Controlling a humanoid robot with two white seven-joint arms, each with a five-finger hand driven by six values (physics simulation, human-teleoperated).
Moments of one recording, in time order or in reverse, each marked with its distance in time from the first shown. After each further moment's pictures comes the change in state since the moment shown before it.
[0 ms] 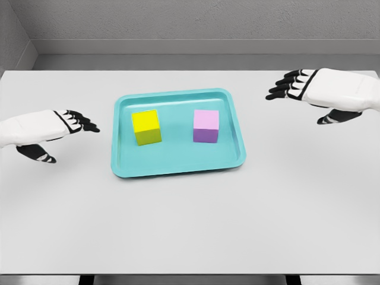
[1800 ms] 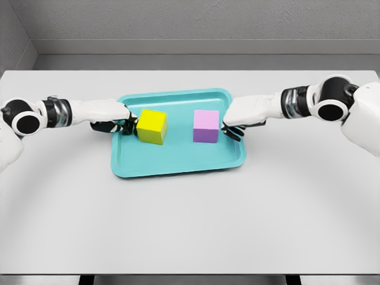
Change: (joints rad) left arm -0.354 -0.471 -0.229 0.500 -0.122 0.002 -0.117; right arm -0.382 0.398 0.598 0.430 0.183 0.001 0.000
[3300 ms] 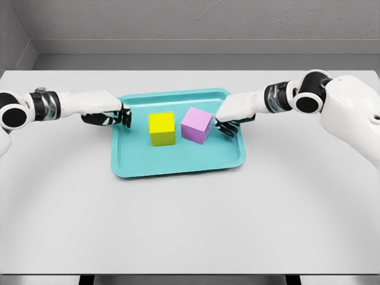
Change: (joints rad) left arm -0.028 0.049 -0.003 -0.006 0.063 -0.003 -0.004; right arm -0.069 0.135 0.065 0.214 0.052 0.000 0.000
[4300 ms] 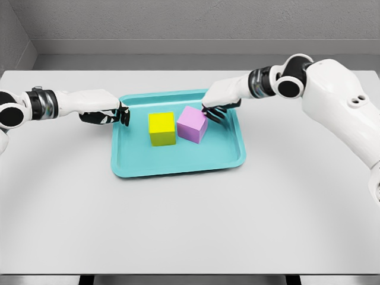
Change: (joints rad) left arm -0.002 0.006 0.004 -0.010 0.004 0.000 0.000; right arm -0.074 0.130 -0.003 0.147 0.010 0.000 0.000
